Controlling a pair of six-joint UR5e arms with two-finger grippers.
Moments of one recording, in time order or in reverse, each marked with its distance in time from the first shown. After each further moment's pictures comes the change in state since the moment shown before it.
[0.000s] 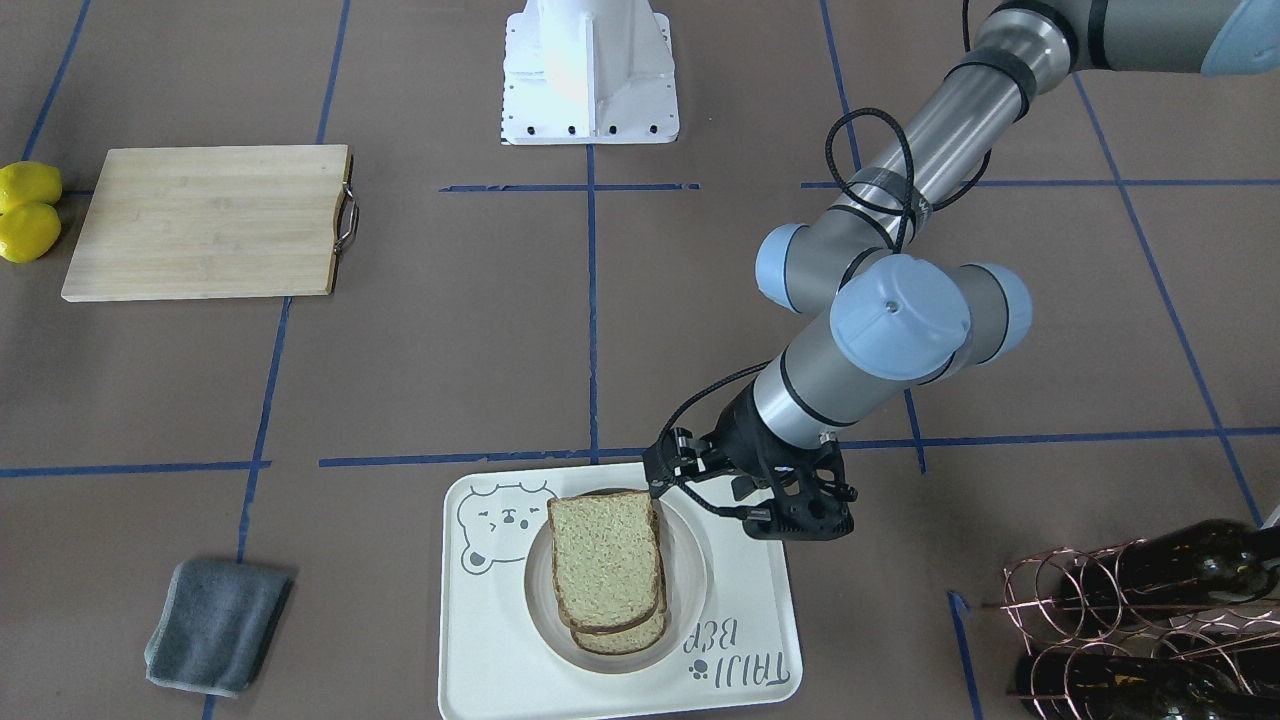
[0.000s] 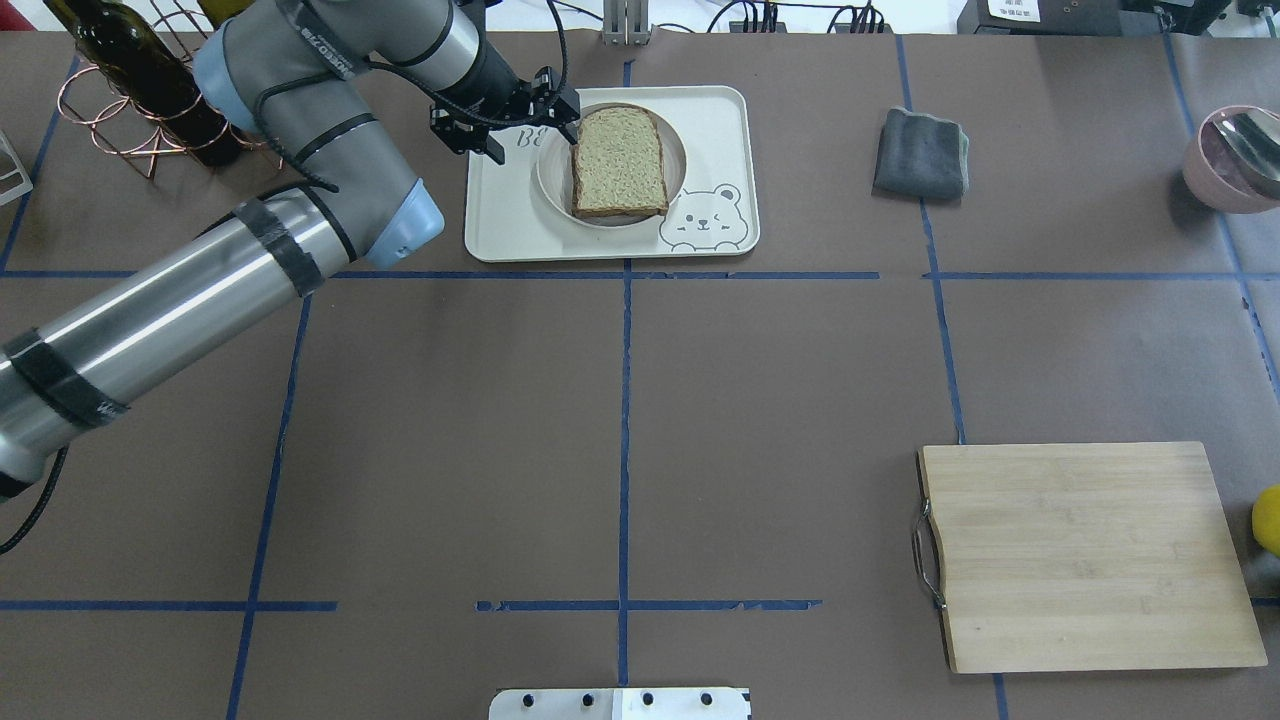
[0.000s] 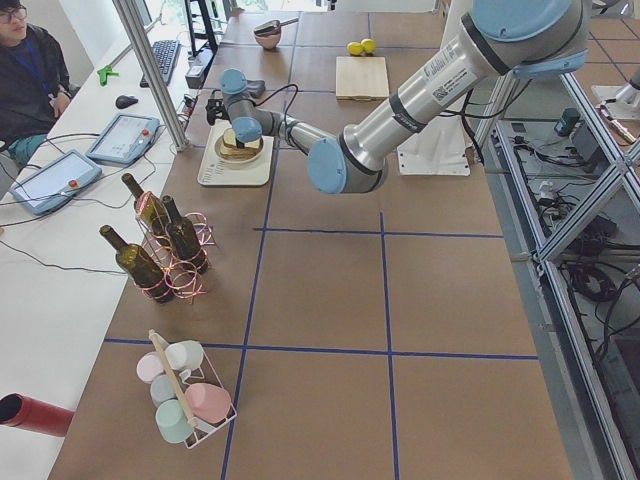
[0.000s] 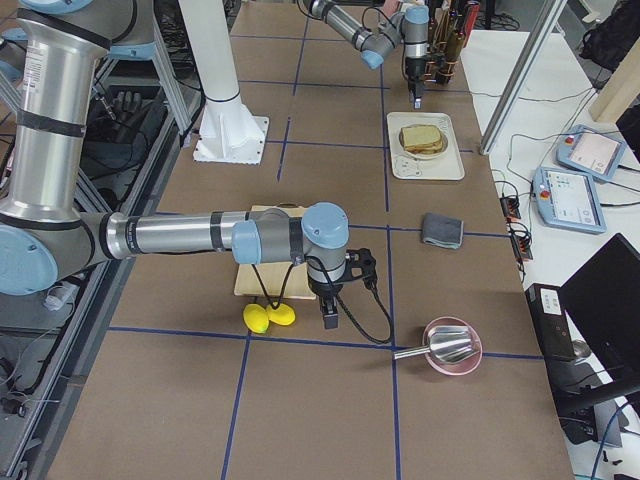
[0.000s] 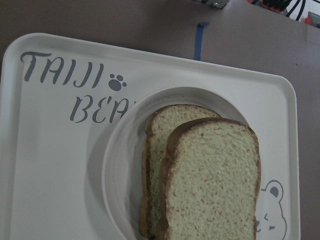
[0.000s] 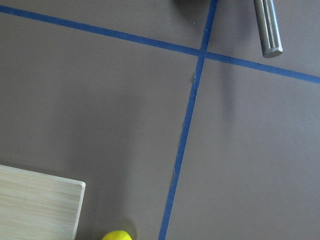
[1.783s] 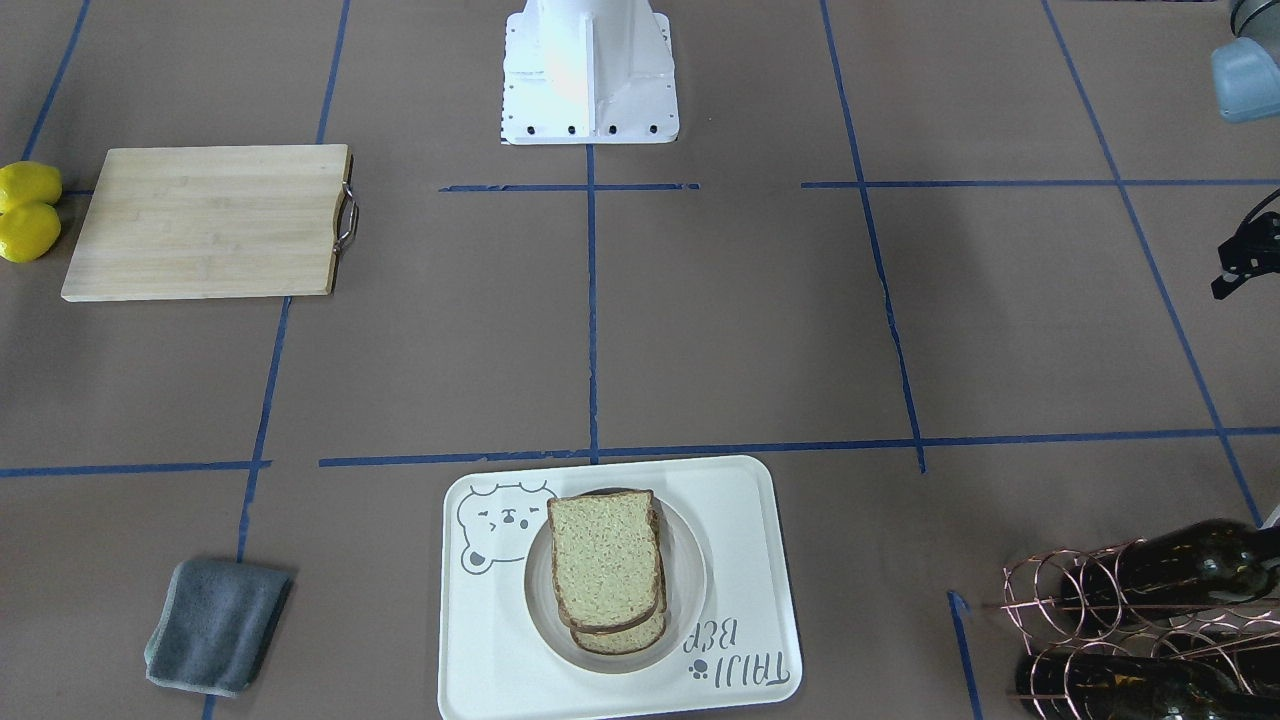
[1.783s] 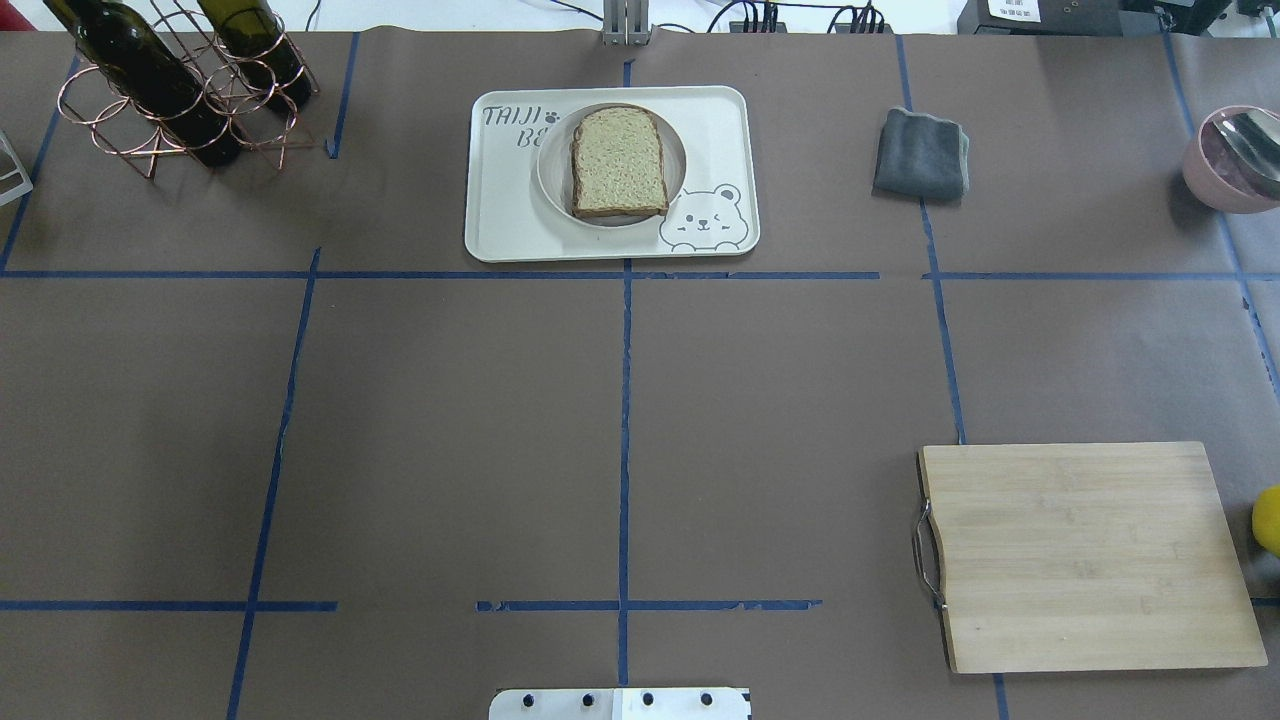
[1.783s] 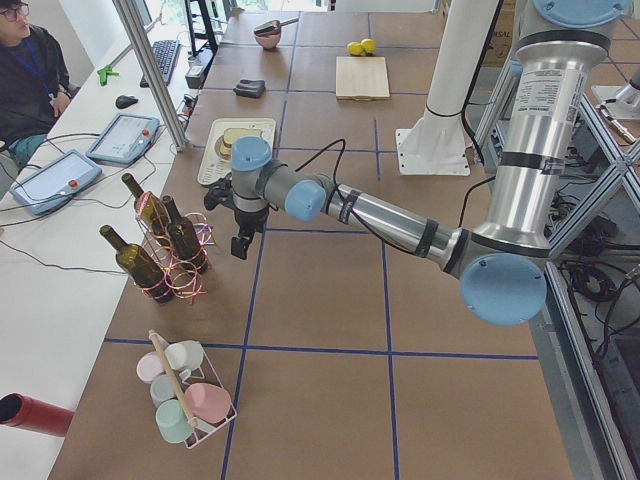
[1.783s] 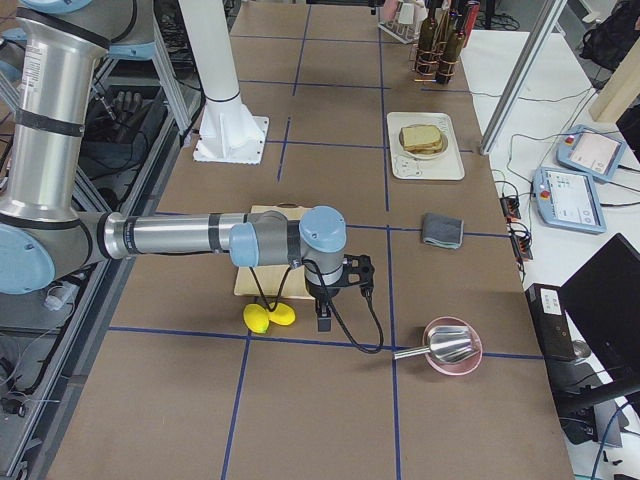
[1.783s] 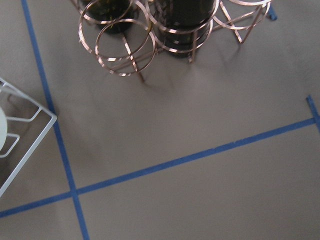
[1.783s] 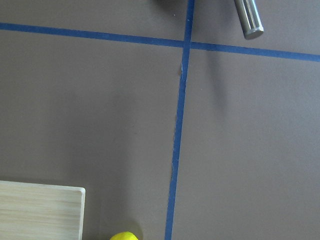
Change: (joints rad) left arm -0.514 0.891 -0.615 0.481 -0.087 1.094; right arm 0.000 -0.013 -0.008 0.007 0.009 0.111
